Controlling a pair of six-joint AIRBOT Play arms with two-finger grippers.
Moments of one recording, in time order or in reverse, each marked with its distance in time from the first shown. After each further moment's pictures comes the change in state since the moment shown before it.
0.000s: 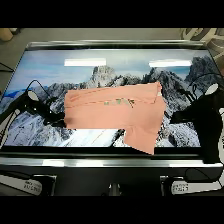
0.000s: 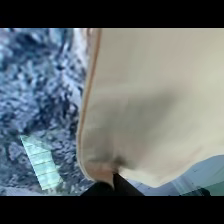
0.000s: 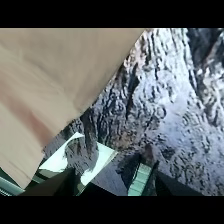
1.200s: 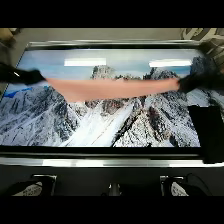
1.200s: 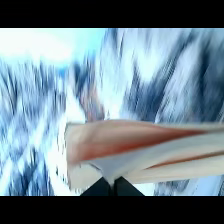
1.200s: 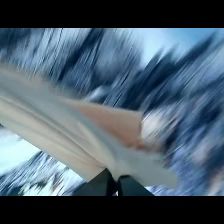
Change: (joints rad) left arm -0.020 0.496 0.431 -0.039 0.214 -0.038; right arm 0.093 0.481 0.186 0.257 -0.463 -0.229
